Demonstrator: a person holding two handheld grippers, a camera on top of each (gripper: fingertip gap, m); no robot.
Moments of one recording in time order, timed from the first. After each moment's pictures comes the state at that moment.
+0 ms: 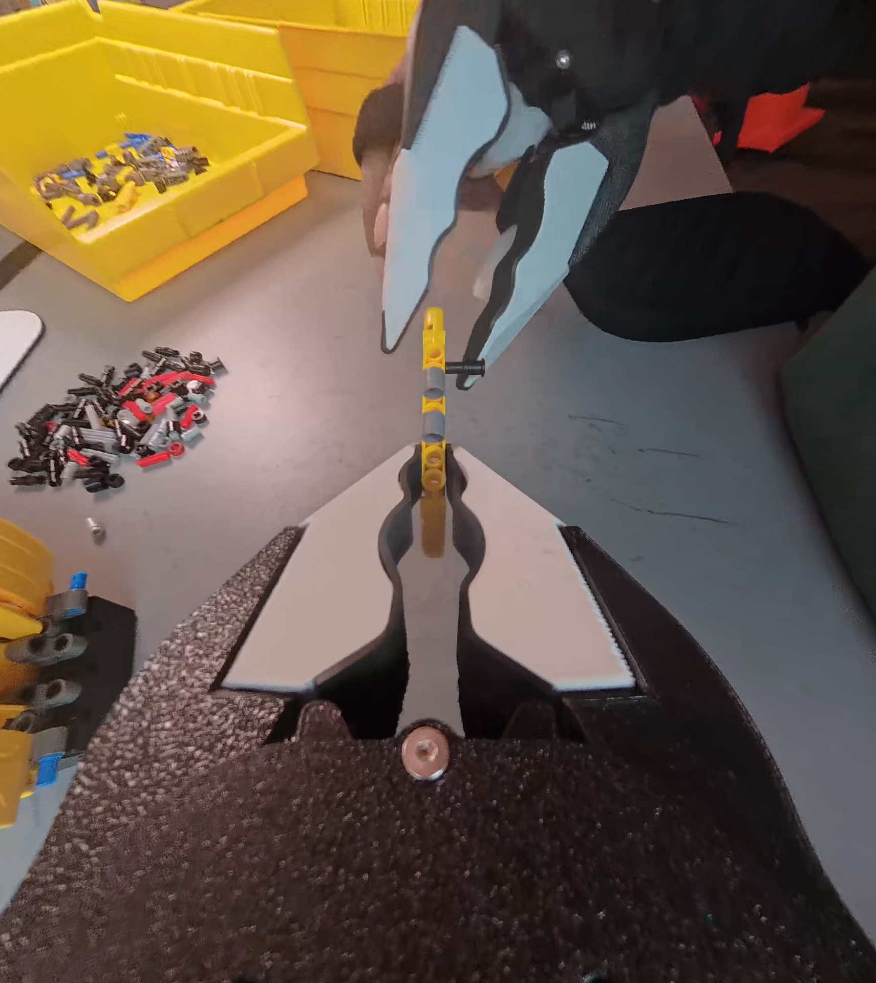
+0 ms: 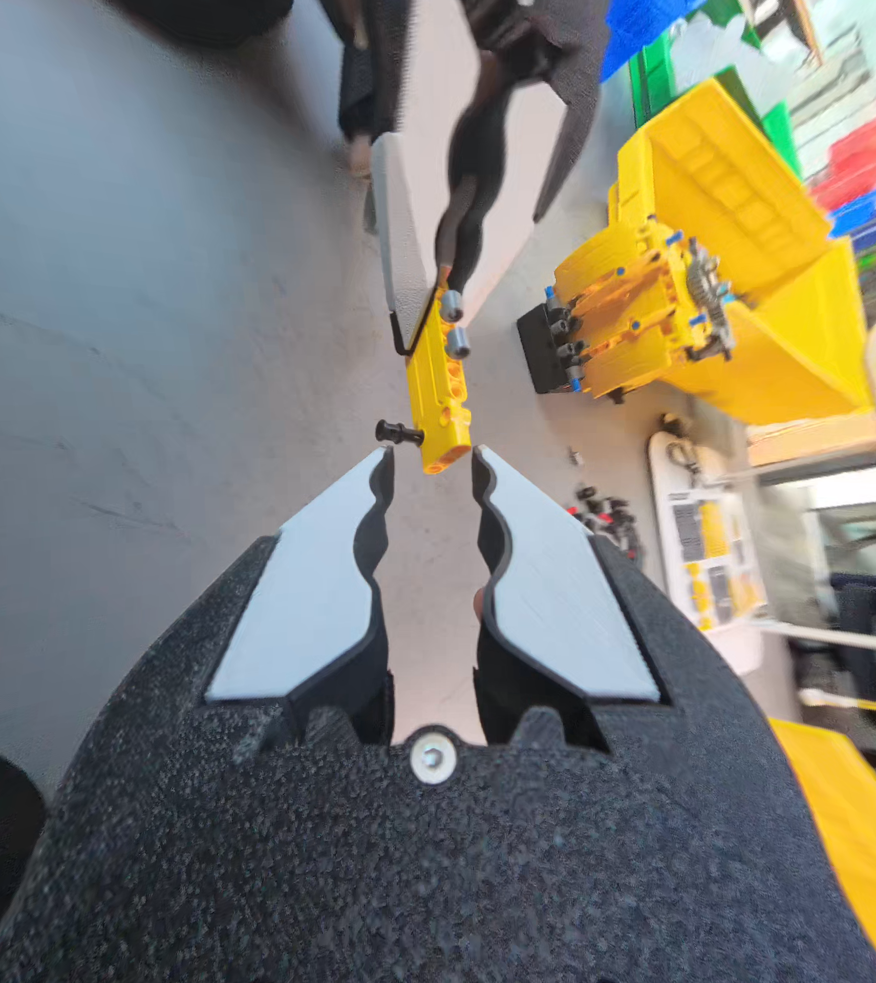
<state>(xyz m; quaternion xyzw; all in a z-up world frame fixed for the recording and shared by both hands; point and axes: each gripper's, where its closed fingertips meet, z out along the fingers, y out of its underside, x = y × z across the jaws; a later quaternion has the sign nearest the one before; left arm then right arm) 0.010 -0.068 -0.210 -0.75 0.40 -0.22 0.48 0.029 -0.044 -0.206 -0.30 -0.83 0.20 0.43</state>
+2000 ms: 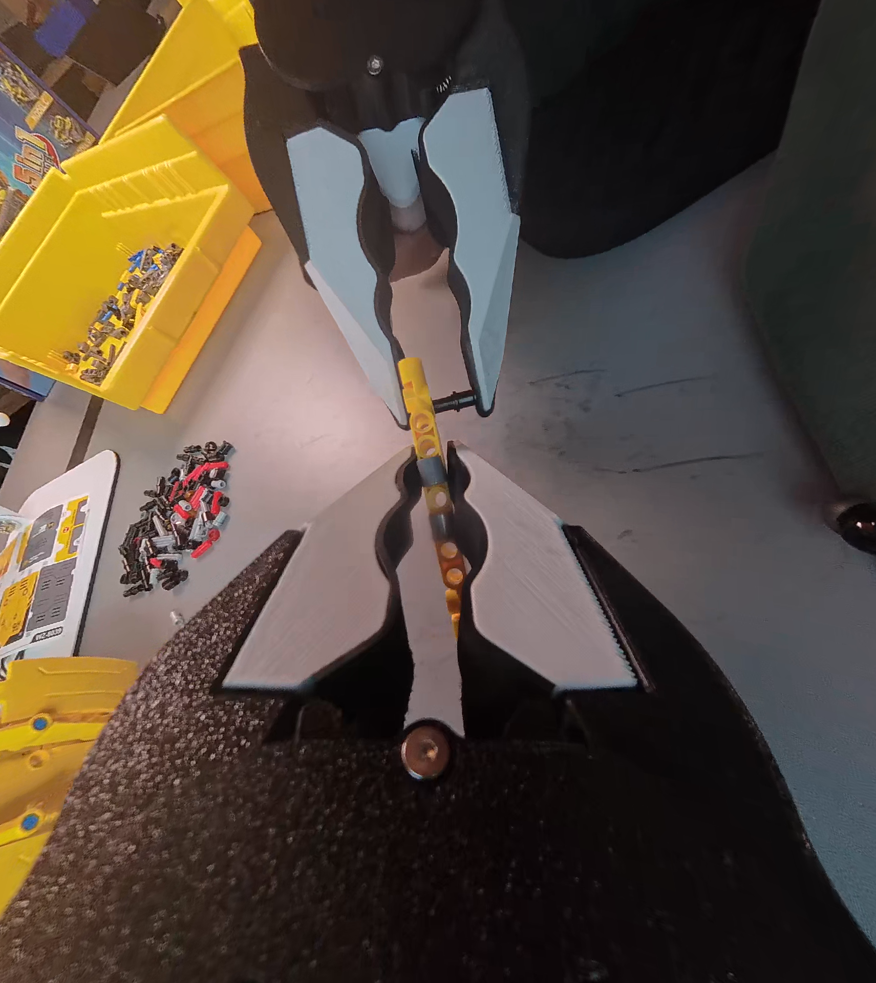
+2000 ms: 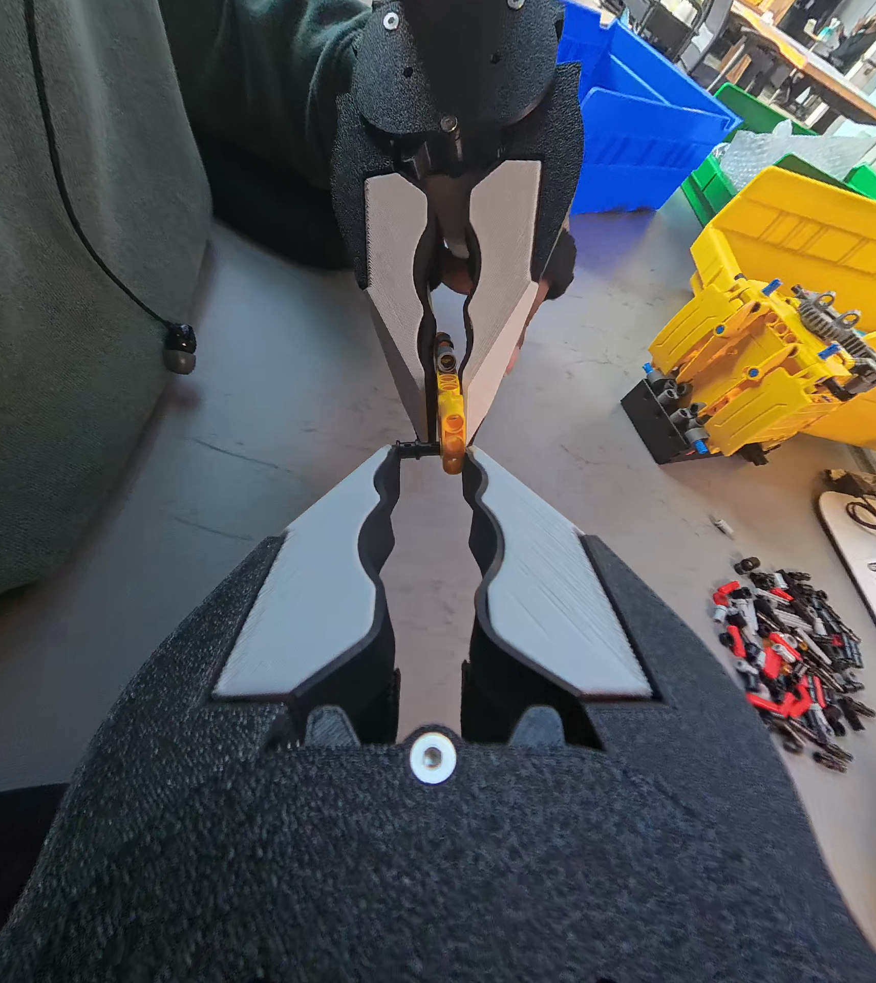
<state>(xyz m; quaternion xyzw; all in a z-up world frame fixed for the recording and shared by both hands) 0.040 -0.088 -0.217 -0.68 0.54 -0.06 0.49 0.042 -0.094 -0.209 -0.32 -0.78 0.39 0.36</state>
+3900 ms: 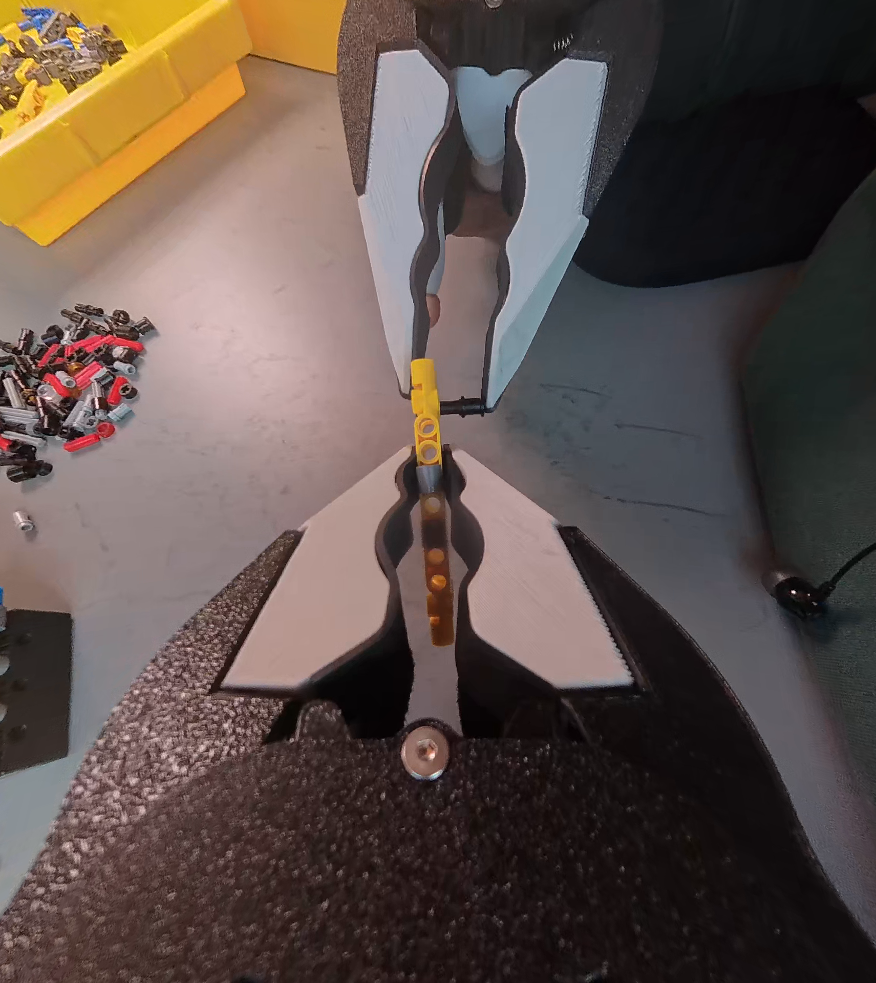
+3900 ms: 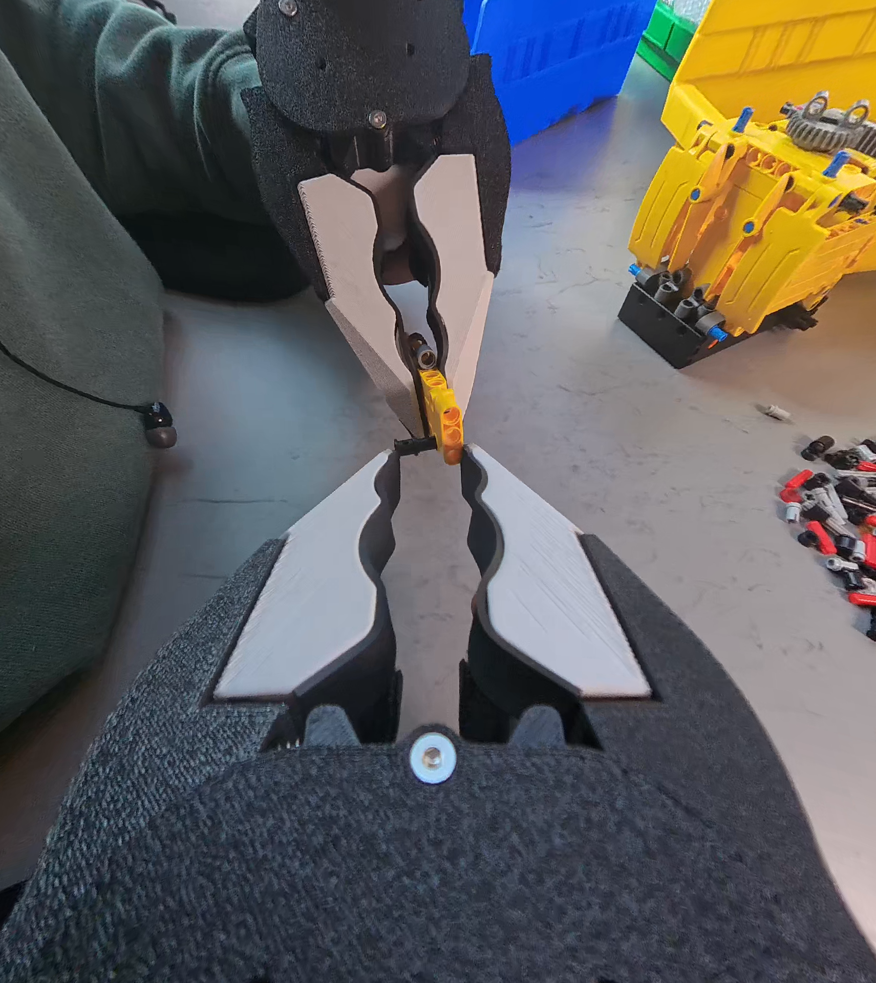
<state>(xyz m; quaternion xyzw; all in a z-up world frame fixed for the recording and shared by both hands) 0.031 -0.080 -0.230 -0.78 0.42 -0.18 0.42 0.035 -0.078 -0.216 -0.46 -0.72 0.43 0.30</state>
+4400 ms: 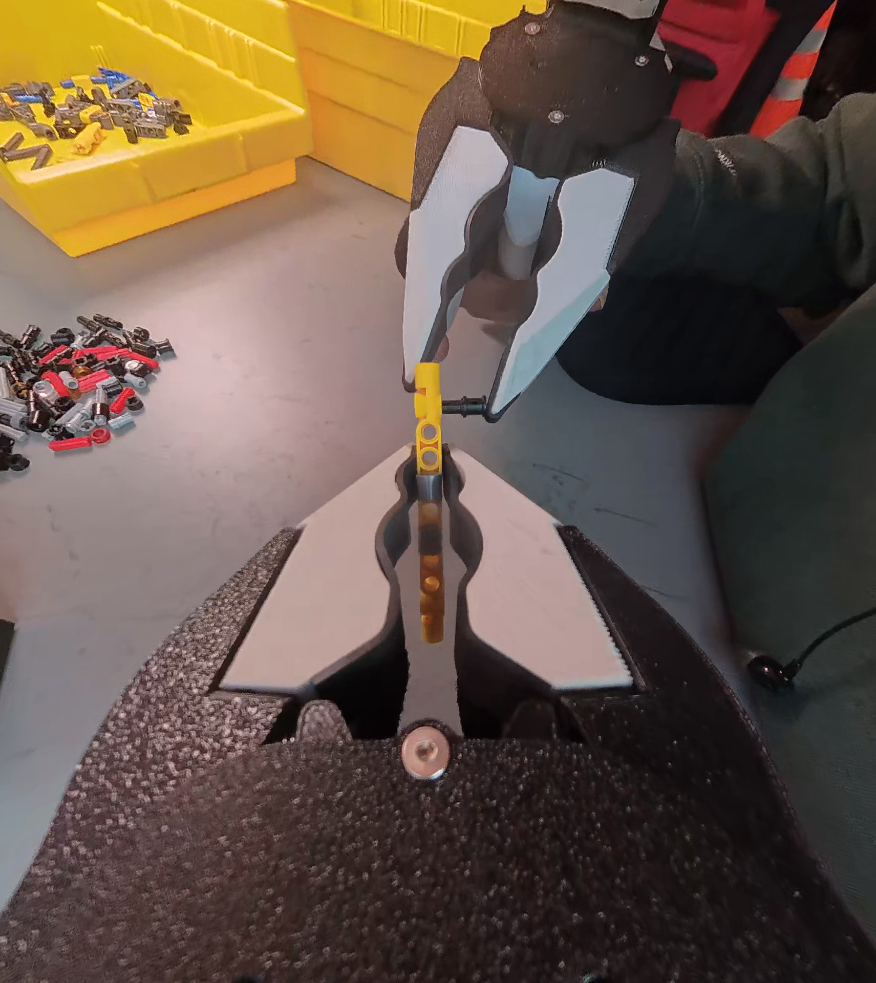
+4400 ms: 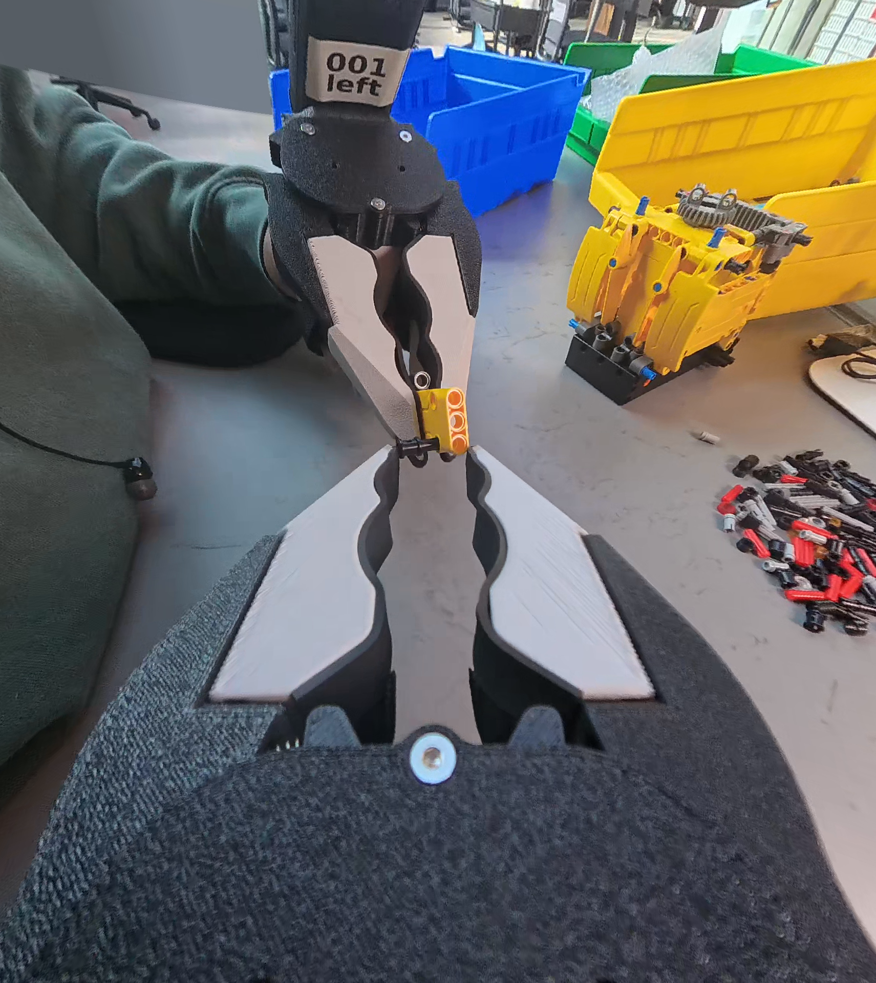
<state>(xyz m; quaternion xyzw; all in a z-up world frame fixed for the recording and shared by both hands) 0.034 -0.066 -0.209 -0.77 0.33 -0.27 0.46 0.033 -0.065 -0.191 -0.46 -0.67 0.46 0.34</state>
